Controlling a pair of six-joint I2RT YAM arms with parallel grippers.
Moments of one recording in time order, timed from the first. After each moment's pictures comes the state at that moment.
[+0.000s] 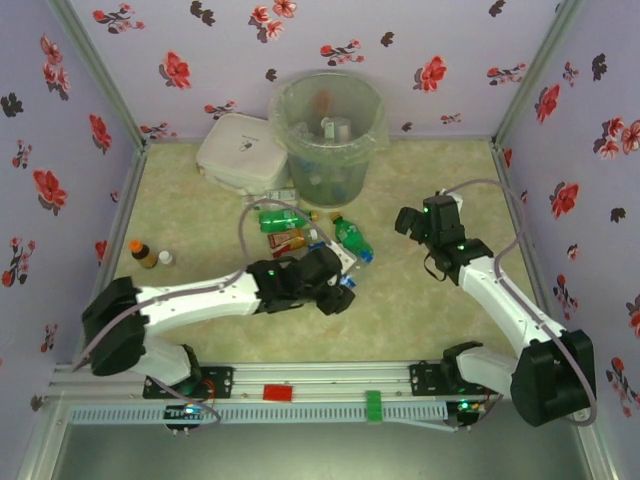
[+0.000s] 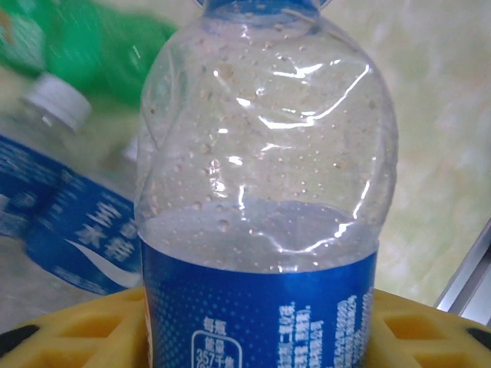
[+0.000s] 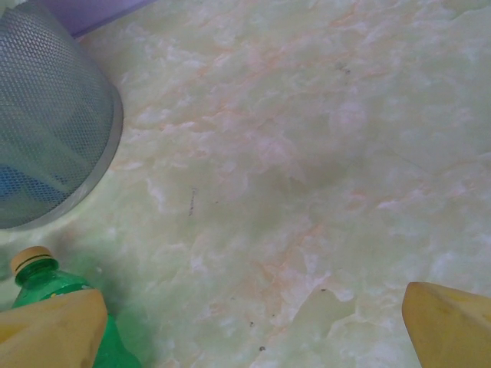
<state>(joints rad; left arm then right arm) -1.15 1.42 1.00 -0.38 -0.09 -0.34 0.31 1.14 0.77 -0.36 0.22 0.56</state>
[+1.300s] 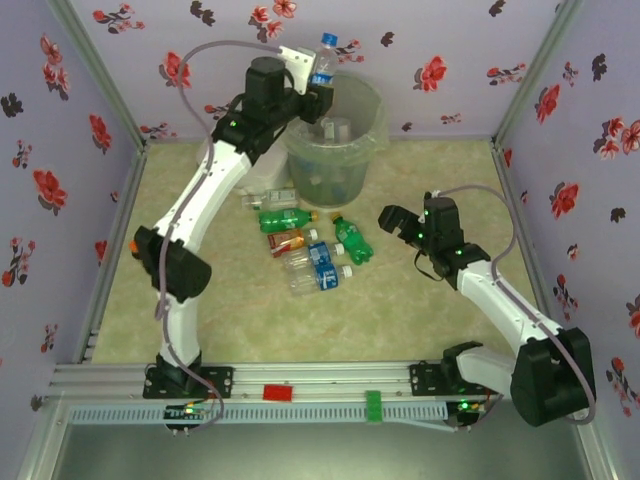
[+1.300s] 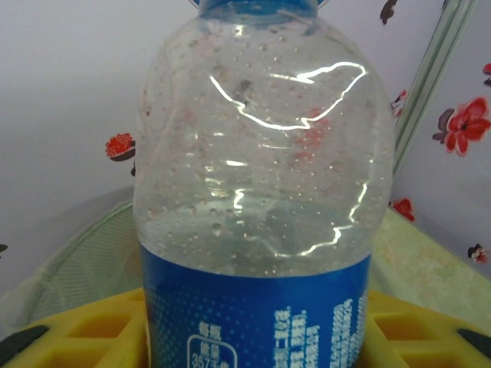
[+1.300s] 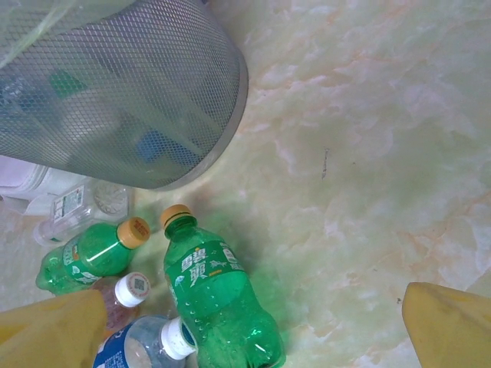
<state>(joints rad) -0.55 2.06 2.34 -0.50 0.08 -0.04 0.31 1.13 0.71 -0.19 -0.08 0.69</state>
